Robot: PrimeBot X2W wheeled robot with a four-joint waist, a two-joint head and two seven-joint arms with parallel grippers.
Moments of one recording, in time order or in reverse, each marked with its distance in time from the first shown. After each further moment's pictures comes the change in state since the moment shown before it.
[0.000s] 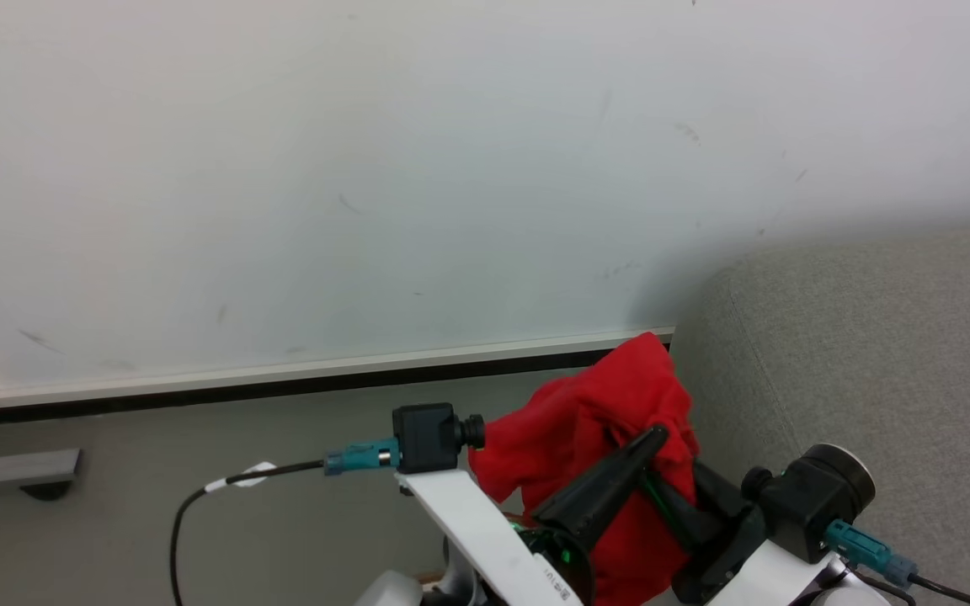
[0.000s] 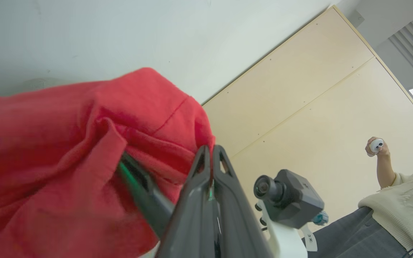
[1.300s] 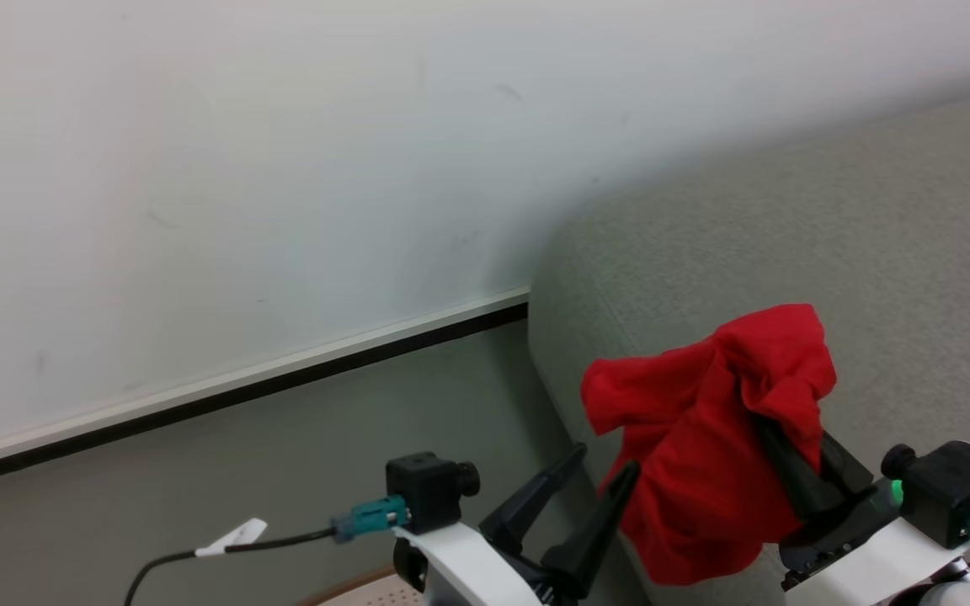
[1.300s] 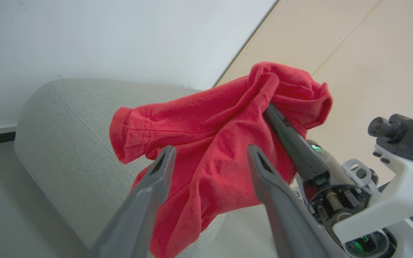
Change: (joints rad) left arm -0.007 0.049 -0.089 0.204 0.327 -0.040 -0.253; right arm 0.088 -0.055 -0.216 -0.067 0.027 0.000 -0.013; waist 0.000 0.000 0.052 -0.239
